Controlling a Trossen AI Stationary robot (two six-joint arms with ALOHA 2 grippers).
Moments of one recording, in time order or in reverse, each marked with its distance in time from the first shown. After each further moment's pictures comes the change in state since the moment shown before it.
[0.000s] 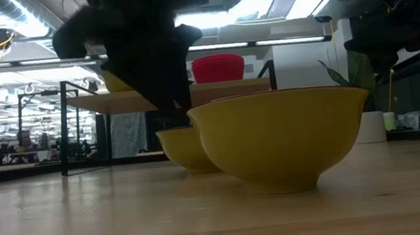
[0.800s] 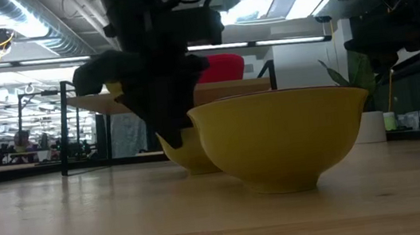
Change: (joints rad) left arm 0.044 0.086 0.000 0.018 0.029 -0.002; right arm 0.000 0.000 0.000 0.000 0.000 0.000
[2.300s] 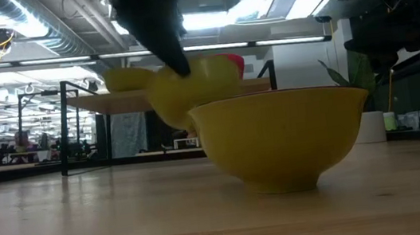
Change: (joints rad) left arm 0.004 -0.181 -0.001 0.024 0.101 -0.343; right arm 0.000 0.000 0.000 0.000 0.000 0.000
